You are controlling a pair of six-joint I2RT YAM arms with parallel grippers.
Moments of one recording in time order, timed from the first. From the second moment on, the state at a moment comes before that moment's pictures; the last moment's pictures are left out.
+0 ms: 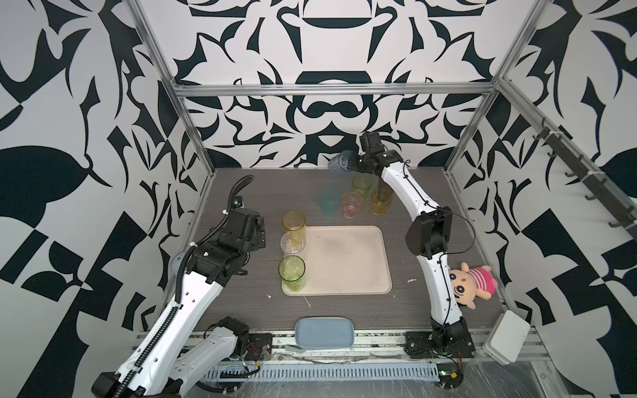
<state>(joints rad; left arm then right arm) -0.44 0.92 1.04 -0.93 -0.56 -0.30 0.37 2.35 2.45 -0.78 0.00 0.48</state>
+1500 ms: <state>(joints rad) -0.44 0.92 1.03 -0.93 -0.56 -0.30 0.68 1.63 1.59 -0.86 0.16 0.37</state>
